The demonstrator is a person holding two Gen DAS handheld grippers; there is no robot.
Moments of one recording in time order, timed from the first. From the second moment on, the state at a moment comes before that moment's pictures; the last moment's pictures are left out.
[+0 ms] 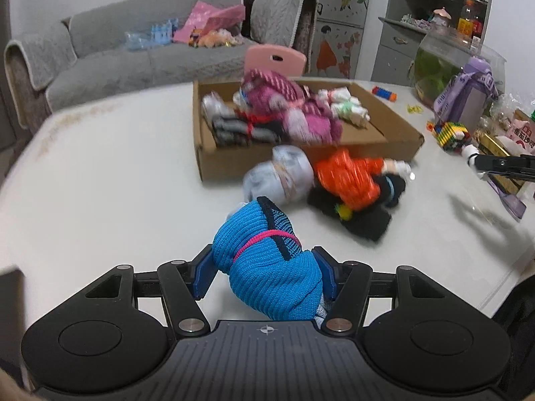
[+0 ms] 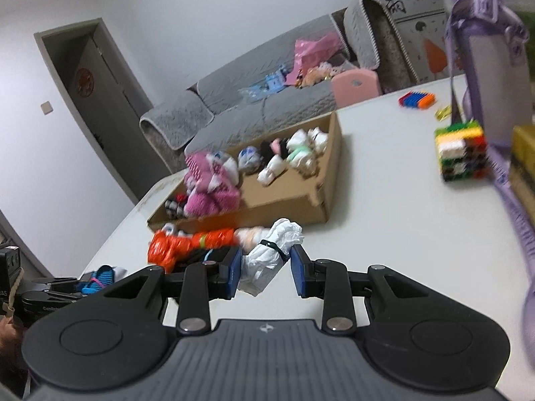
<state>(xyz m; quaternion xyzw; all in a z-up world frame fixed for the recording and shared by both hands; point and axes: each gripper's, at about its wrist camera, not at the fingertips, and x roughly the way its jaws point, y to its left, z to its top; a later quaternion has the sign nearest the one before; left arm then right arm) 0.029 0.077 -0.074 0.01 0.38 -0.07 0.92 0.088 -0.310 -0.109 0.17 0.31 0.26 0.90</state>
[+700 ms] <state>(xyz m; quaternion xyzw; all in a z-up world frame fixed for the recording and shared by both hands) 0.146 0.022 0.027 0.06 0.31 -0.13 0.94 0.159 -0.292 -0.039 0.14 0.24 0.29 0.91</state>
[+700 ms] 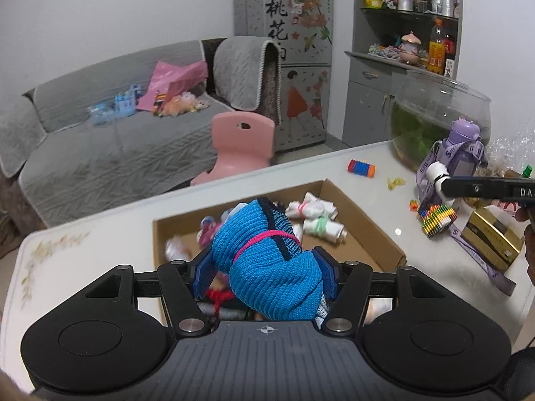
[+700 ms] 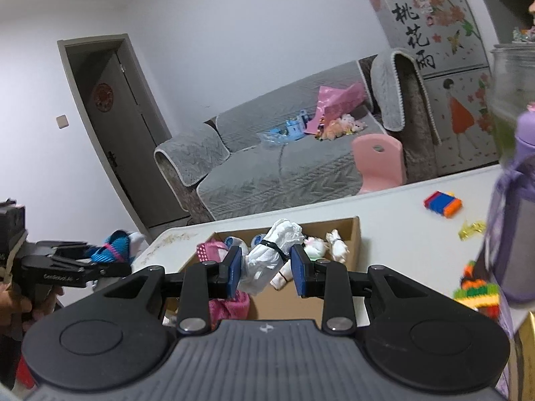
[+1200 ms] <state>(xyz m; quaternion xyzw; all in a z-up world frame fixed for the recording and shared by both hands) 0.240 -0.033 -0.008 0.09 0.35 -0.14 0.92 0.188 -0.274 -0.060 0.14 0.28 0.30 0.90</state>
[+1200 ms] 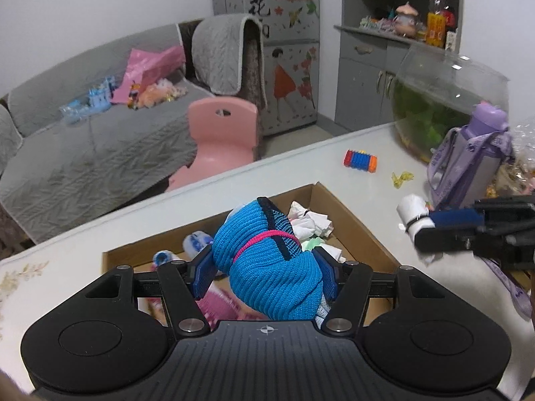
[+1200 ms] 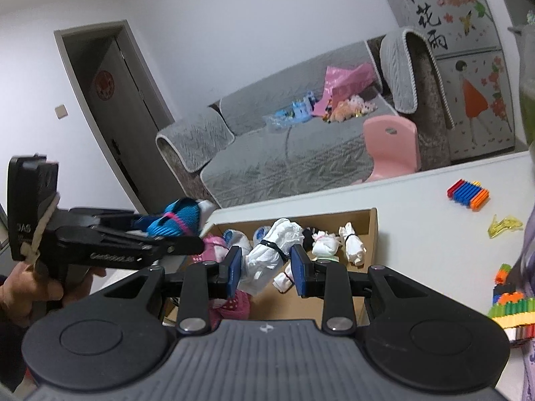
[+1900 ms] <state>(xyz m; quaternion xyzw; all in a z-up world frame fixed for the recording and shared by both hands) 0.307 -0.040 -0.077 0.07 0.42 -0.11 0.90 0.220 -0.224 -0.105 0.05 0.35 0.32 0.88</state>
